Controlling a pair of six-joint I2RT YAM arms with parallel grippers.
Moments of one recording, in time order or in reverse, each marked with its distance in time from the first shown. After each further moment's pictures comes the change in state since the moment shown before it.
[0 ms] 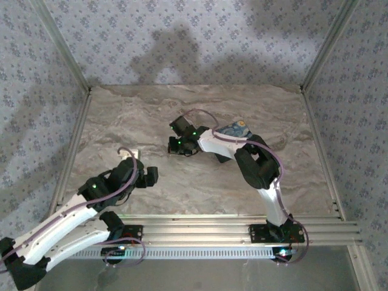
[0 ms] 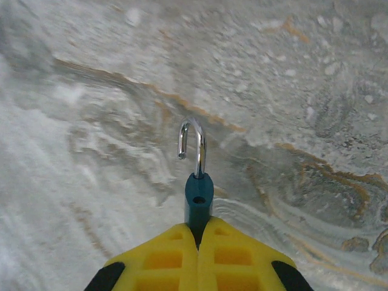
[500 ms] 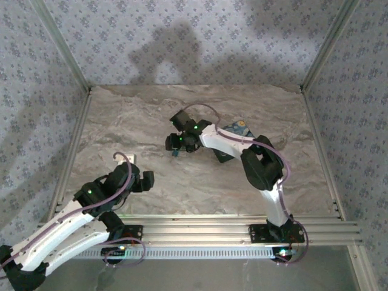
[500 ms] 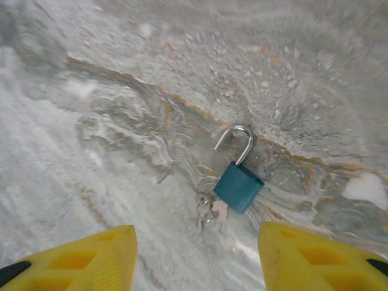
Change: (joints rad) left arm 0.014 -0.047 -0.041 -0.031 0.005 0.008; right arm -0.008 -0.099 0.066 -0.174 0.060 -0.089
